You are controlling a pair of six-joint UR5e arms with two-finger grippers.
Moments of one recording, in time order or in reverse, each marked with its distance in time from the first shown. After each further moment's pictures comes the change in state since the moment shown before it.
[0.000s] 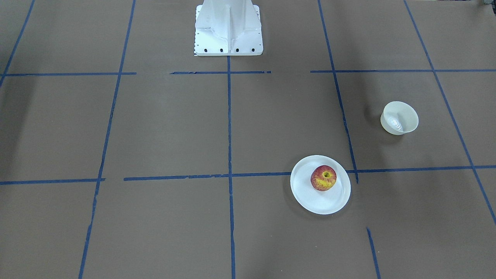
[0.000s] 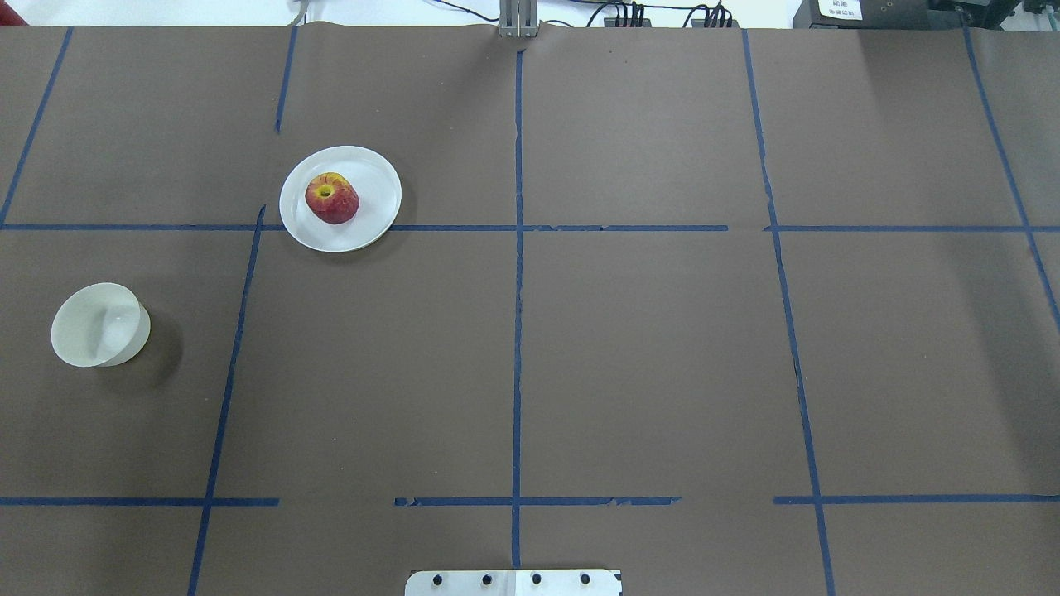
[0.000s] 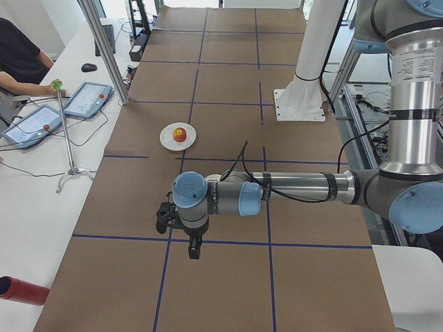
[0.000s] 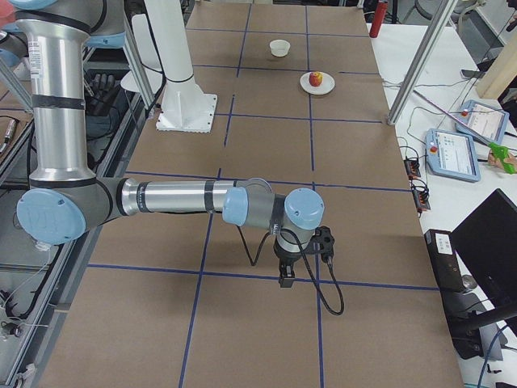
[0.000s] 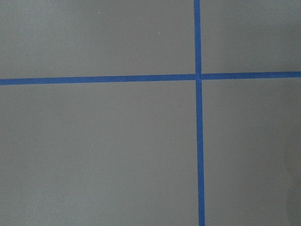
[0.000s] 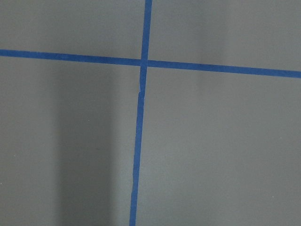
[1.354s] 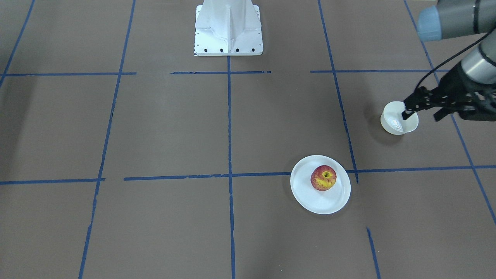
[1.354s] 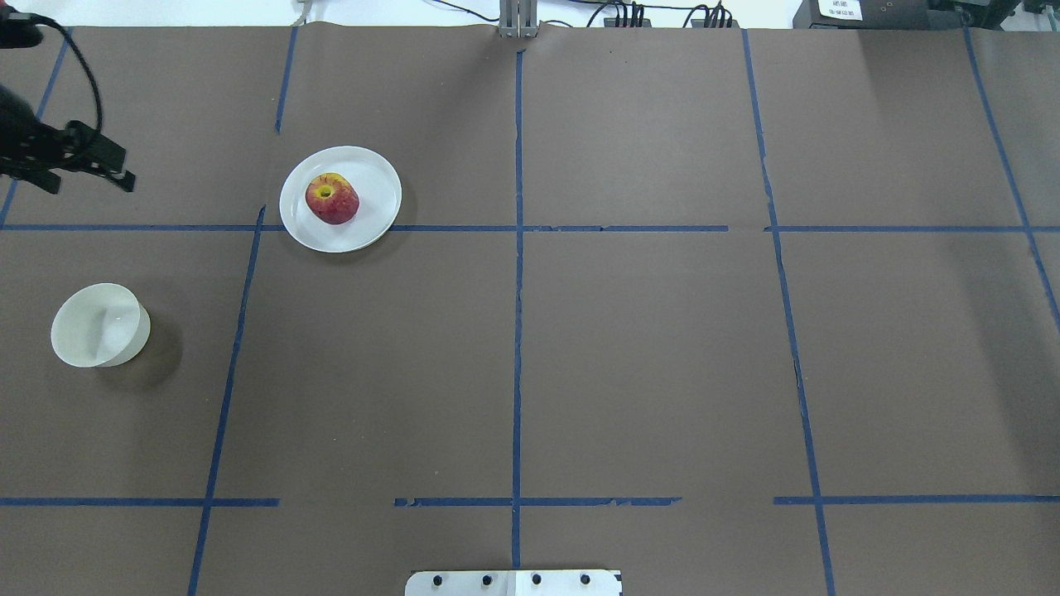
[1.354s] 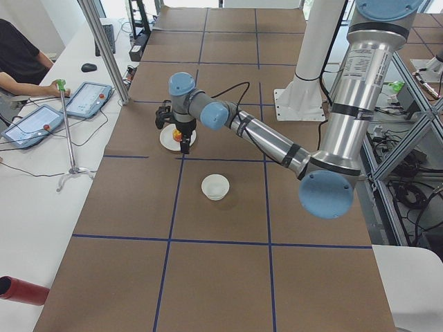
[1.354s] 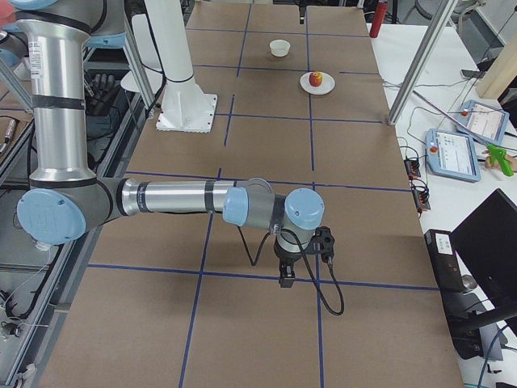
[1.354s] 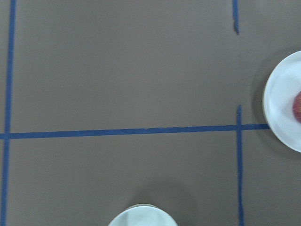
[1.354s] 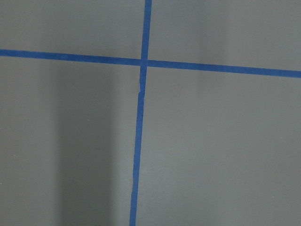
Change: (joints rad) left arm 0.508 -0.333 -0.246 -0.003 0.047 -0.747; right arm 0.000 0.000 0.000 0.000 0.000 0.000
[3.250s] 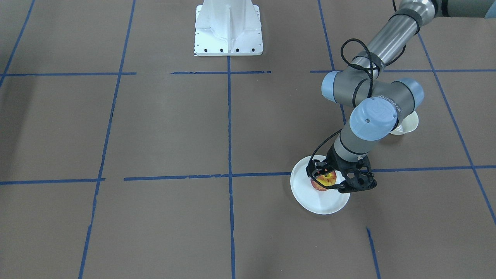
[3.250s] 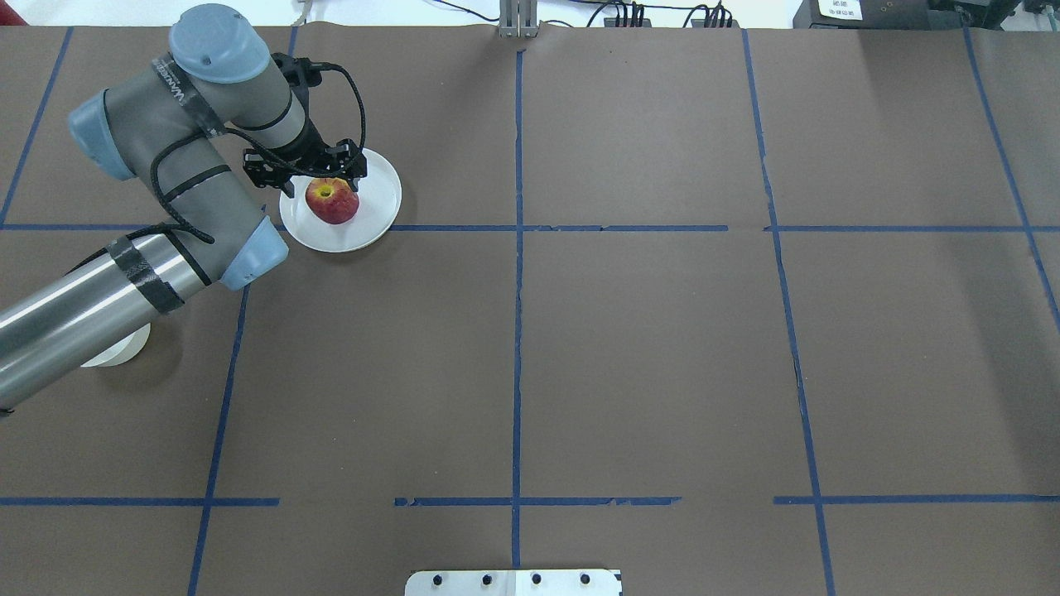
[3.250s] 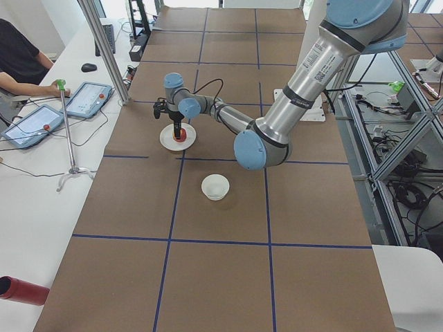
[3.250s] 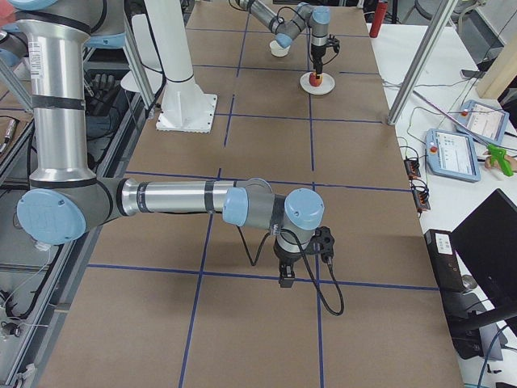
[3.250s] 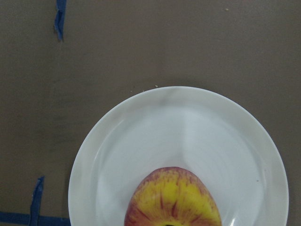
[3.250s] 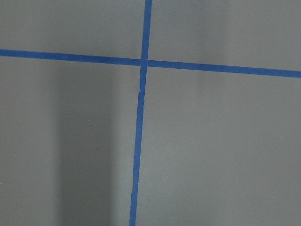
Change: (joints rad) left arm 0.243 -0.407 0.583 -0.258 0.221 -0.339; right arm 0.000 0.000 0.000 0.000 0.000 0.000
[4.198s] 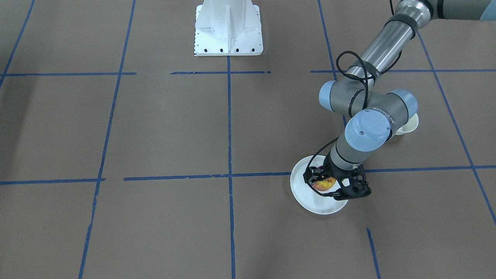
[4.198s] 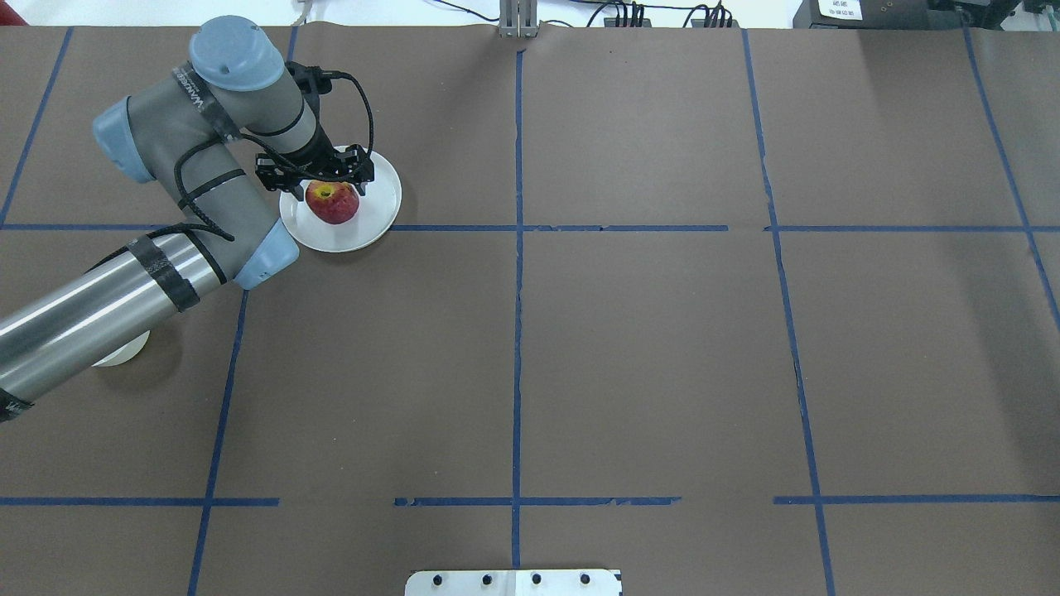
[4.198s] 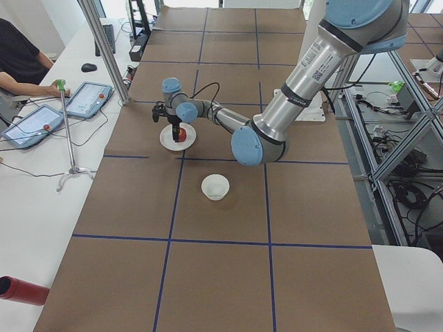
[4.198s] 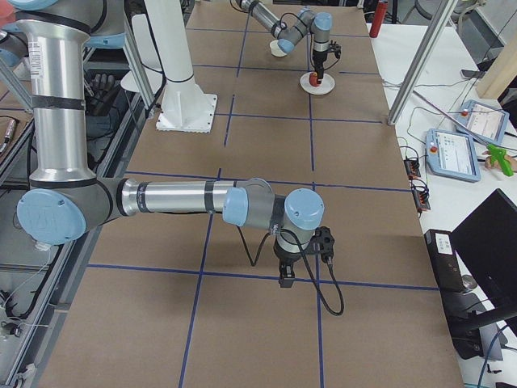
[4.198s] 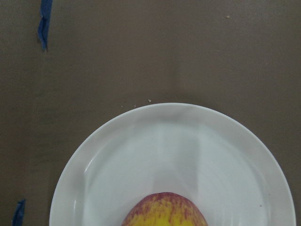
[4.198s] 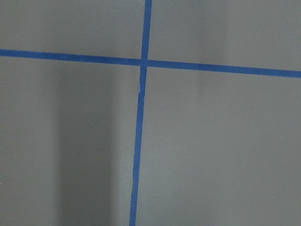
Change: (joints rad) left arm 0.013 -0.027 0.094 -0.065 -0.001 0.003; right arm 0.000 0.000 0.000 0.000 0.000 0.000
